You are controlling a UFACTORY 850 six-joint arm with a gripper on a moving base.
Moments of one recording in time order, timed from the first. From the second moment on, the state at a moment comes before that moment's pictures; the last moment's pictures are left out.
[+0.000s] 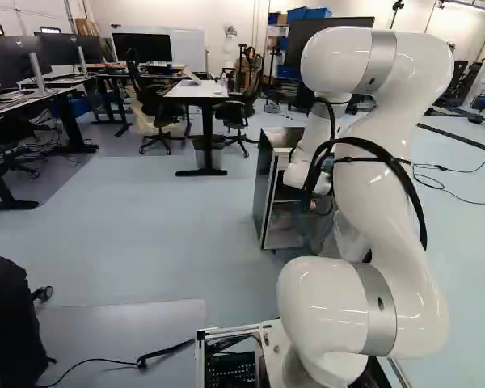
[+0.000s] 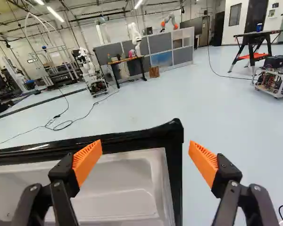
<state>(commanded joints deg) -15.9 -35.4 -47.3 92.4 79.4 0.0</state>
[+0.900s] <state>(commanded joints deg) -25.5 -38.7 -54.1 92.4 79.4 0.0</state>
